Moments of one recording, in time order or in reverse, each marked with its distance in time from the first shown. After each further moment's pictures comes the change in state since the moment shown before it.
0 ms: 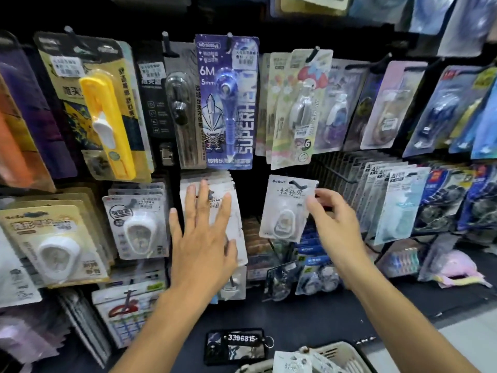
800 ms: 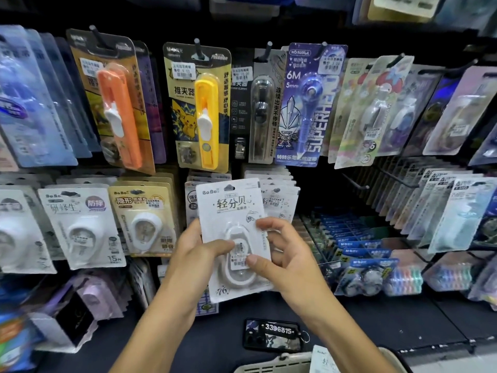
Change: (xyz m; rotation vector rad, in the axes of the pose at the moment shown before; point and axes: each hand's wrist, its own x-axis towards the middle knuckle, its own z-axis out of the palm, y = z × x) left_hand -0.066 -0.063 -0.092 -1.455 -0.069 -0.596; right_hand -0.105 -0.034 0.133 0.427 -0.522 -0.109
